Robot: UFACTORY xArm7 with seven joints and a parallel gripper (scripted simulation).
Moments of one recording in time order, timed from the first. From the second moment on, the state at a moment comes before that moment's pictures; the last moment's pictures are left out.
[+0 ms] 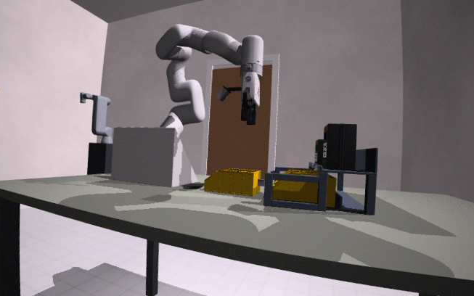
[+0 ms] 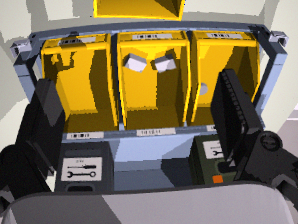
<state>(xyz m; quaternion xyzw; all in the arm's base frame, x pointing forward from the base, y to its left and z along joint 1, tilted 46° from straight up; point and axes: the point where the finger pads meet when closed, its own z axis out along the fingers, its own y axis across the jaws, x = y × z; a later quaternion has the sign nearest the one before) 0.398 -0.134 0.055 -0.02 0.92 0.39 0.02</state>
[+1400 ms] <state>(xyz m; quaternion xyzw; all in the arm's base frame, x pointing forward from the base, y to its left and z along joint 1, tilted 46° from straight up) 0.398 -0.134 0.055 -0.02 0.92 0.39 0.02</state>
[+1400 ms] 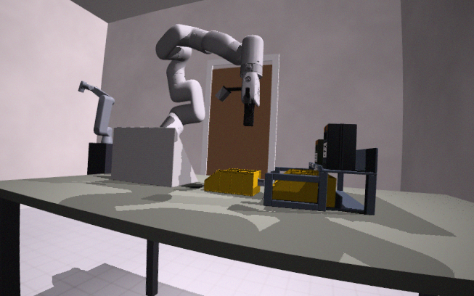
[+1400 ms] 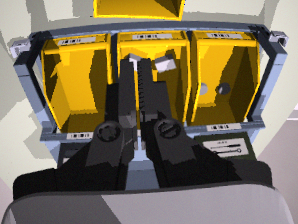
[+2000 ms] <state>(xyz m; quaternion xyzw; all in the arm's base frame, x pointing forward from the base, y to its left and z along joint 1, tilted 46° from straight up) 0.398 -0.133 0.055 -0.02 0.92 0.39 0.02</state>
